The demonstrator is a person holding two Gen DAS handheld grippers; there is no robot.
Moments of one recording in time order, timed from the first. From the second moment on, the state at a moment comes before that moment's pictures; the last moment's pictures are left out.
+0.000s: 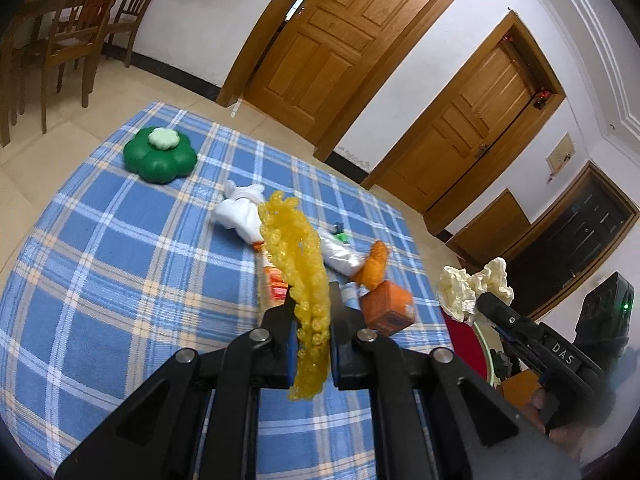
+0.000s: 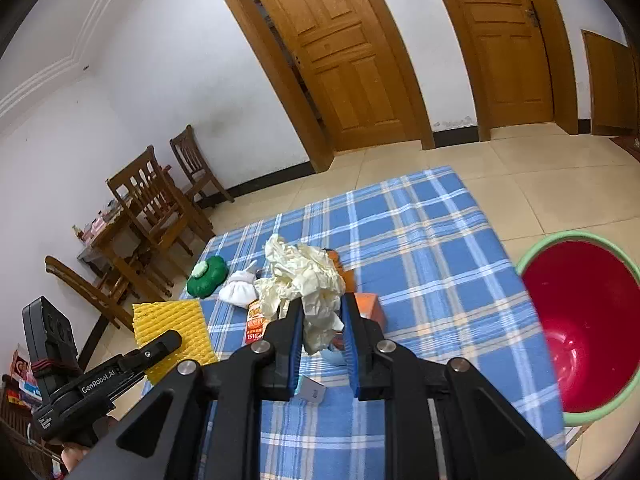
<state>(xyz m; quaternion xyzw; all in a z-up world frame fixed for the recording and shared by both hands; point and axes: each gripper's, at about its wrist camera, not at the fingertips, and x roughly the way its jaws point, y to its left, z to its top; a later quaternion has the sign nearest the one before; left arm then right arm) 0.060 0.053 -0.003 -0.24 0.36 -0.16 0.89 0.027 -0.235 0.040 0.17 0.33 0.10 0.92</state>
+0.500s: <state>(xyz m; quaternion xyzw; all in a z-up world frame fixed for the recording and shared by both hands) 0.055 0.007 0.029 -0.21 0.35 -0.21 0.89 -0.008 -0.297 0.058 0.18 0.29 0.04 0.94</state>
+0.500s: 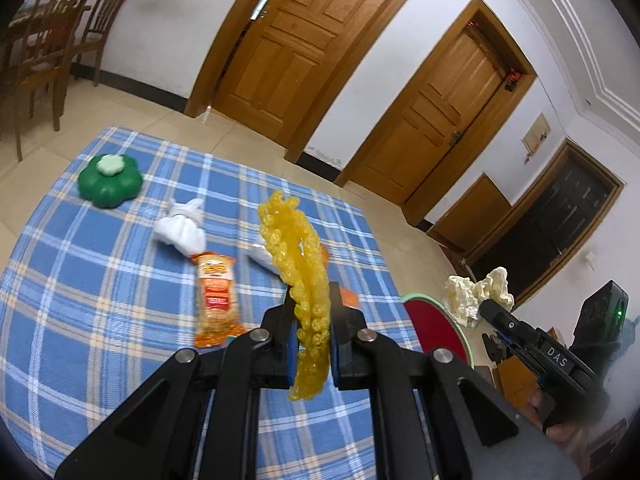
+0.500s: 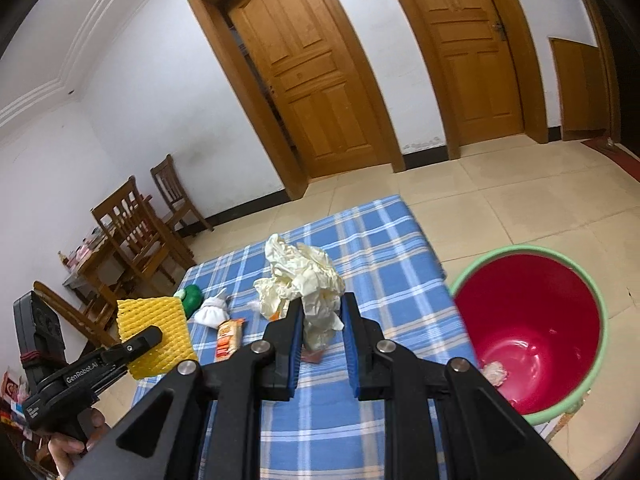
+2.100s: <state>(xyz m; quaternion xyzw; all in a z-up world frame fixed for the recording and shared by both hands) 0.084 -0.202 0.004 -0.07 0.43 -0.32 0.84 -0.057 -0.465 -0.022 0.33 0.30 -0.09 0.89</state>
